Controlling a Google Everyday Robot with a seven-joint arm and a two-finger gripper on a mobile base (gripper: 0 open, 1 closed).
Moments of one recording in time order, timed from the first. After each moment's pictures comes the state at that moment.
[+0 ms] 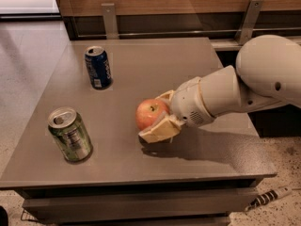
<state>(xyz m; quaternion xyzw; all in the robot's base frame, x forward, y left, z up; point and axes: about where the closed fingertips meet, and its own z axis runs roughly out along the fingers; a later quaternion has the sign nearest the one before) 0.454 -0.010 0.855 -0.57 0.71 0.25 0.34</state>
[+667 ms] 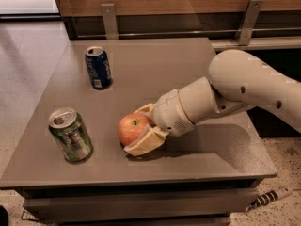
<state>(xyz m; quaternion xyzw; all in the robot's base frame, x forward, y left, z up) 0.436 0.034 0.818 -0.63 0.64 0.32 0.31</state>
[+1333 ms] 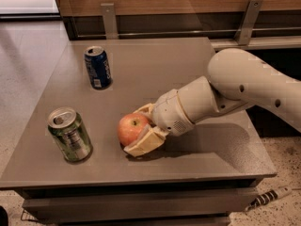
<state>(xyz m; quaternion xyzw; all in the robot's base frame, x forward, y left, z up) 0.435 0.035 0.821 -0.63 0.64 0.32 0.31</state>
